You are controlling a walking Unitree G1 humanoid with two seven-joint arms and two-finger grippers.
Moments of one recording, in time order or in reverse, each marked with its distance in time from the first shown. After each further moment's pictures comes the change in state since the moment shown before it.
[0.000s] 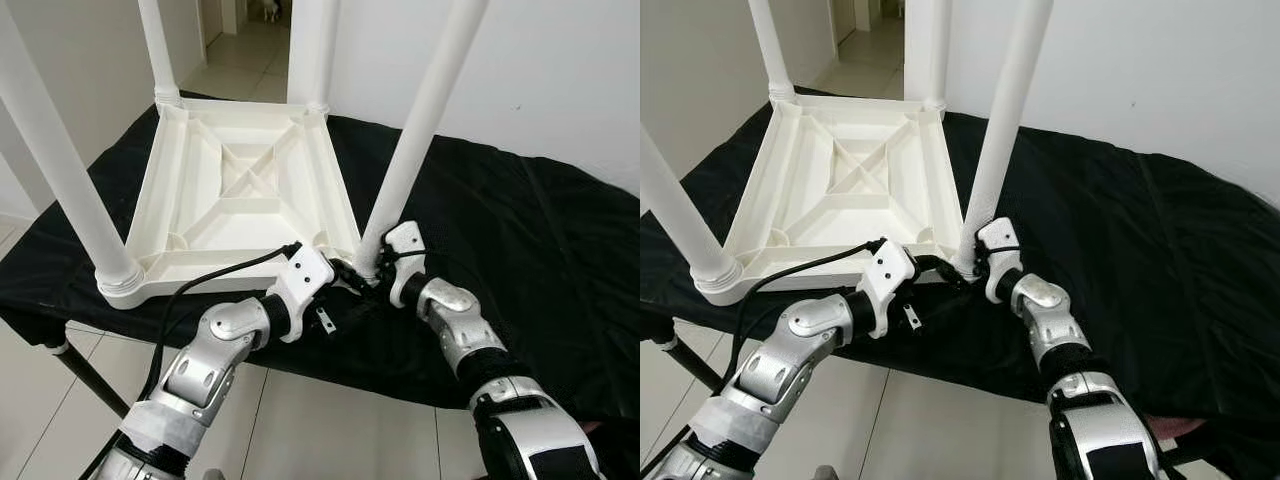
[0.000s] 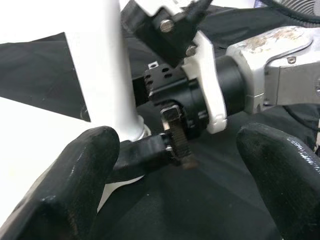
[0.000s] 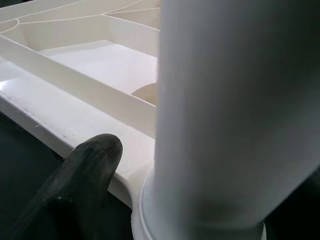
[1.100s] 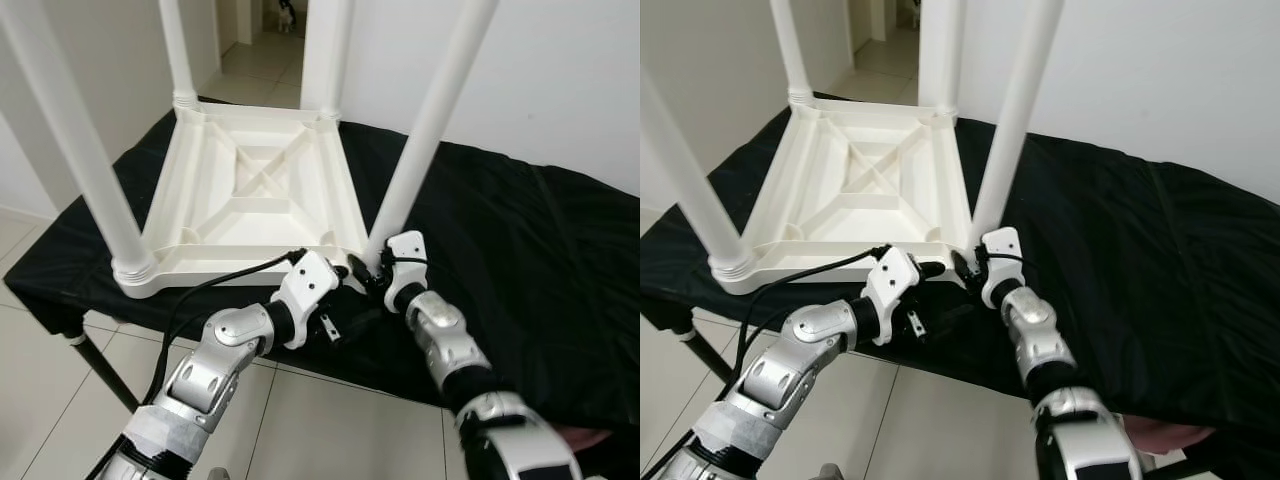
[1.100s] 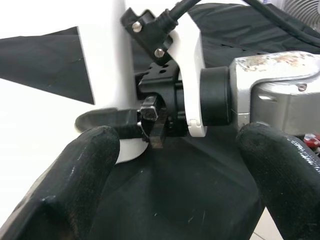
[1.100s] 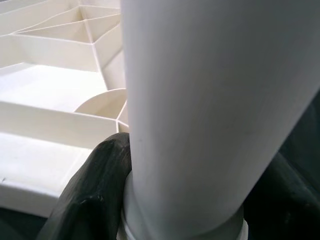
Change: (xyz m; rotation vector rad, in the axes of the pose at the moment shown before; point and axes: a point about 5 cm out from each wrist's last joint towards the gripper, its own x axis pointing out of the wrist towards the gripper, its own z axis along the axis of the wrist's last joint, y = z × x) left arm 0.002 -0.009 -0.006 -0.022 0.009 -0.021; right arm -0.014 0.002 -0.014 0.098 -0.038 -0.504
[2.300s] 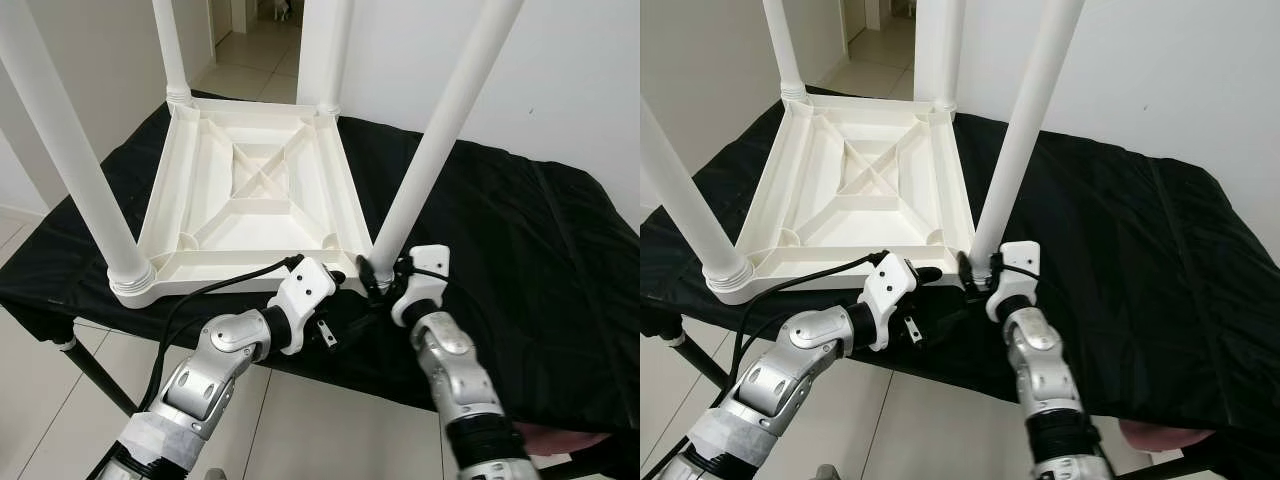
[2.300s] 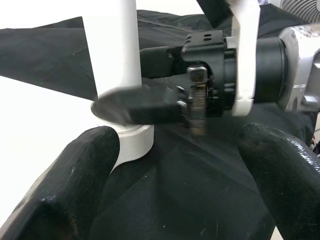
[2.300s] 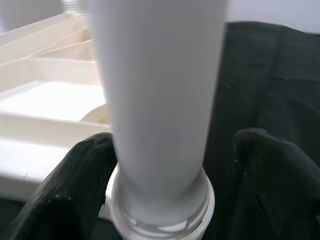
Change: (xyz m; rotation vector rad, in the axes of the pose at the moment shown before) left arm -0.004 -0.002 -0.001 0.005 0.005 0.000; right arm -0.033 -0.011 0.018 -0.016 -0.057 0.174
